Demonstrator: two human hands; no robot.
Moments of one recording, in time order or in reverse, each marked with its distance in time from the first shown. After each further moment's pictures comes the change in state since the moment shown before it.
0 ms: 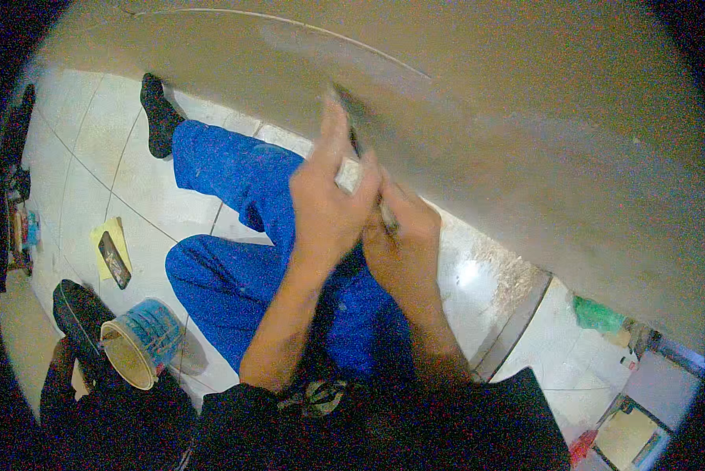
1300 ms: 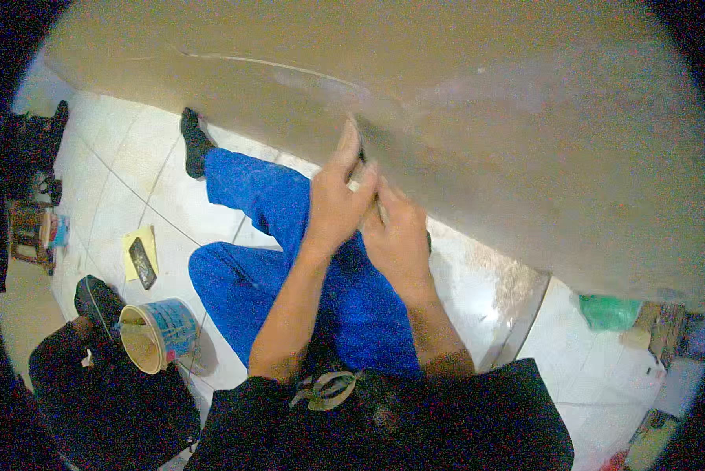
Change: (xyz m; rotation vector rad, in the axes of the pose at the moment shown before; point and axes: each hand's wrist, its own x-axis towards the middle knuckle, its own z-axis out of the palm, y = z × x) left_hand -0.013 0.026 0.017 0.083 -0.026 0.093; right_hand -0.020 -0.015 -0.045 0.085 0.060 -0.062
